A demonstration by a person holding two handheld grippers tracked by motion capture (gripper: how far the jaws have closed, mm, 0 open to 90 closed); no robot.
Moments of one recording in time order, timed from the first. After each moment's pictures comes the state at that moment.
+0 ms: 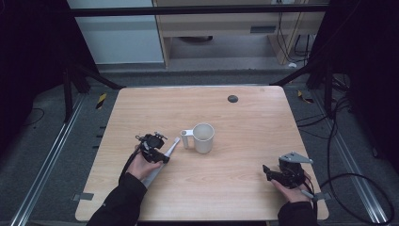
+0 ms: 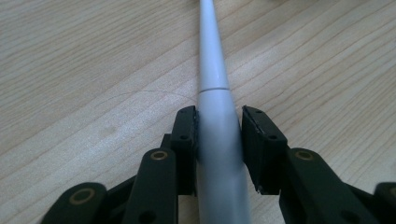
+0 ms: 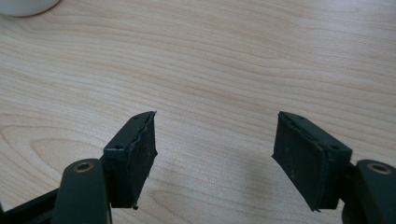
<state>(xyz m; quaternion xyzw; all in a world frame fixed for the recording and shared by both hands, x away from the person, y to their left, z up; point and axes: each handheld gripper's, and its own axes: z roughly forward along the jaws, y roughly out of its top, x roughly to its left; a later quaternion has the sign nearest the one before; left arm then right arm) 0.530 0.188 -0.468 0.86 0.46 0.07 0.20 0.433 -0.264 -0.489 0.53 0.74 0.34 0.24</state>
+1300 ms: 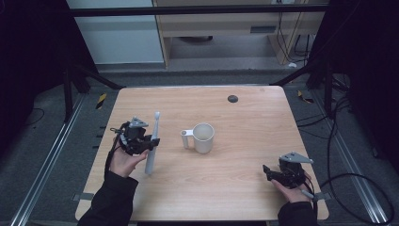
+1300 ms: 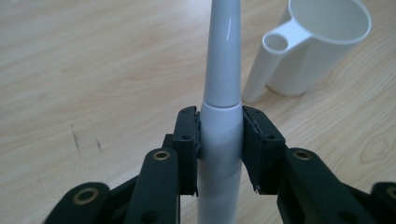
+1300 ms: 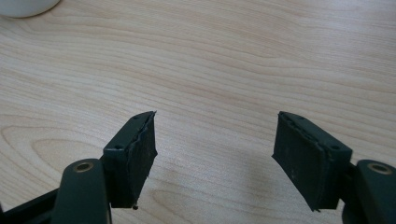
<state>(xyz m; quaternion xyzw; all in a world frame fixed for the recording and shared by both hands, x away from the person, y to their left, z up) 0.500 0.219 -0.380 0.81 0.44 0.18 0.35 0.433 -0.264 -0.489 0.53 0.74 0.35 0.24</state>
